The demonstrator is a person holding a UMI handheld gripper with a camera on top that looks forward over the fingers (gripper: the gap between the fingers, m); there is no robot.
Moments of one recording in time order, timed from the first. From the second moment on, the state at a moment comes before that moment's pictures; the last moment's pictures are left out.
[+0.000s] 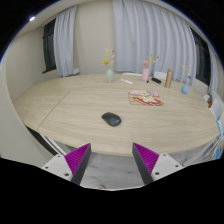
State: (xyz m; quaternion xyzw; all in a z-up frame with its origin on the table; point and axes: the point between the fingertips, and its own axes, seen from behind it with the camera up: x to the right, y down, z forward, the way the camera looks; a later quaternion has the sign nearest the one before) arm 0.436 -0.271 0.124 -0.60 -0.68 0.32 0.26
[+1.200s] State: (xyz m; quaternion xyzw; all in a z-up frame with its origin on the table) arm 0.174 -0.270 -0.010 -0.65 -0.64 0.29 0.29
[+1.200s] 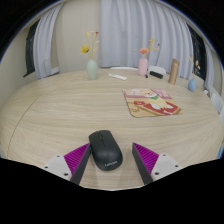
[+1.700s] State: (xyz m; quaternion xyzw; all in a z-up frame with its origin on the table) arm 0.138 -0.270 -0.011 -0.64 -0.65 0.29 0.30
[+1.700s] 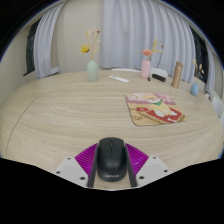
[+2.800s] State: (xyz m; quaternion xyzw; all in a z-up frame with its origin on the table) arm -0.045 -0.079 -0.007 -0.69 -0.59 0.26 0.33
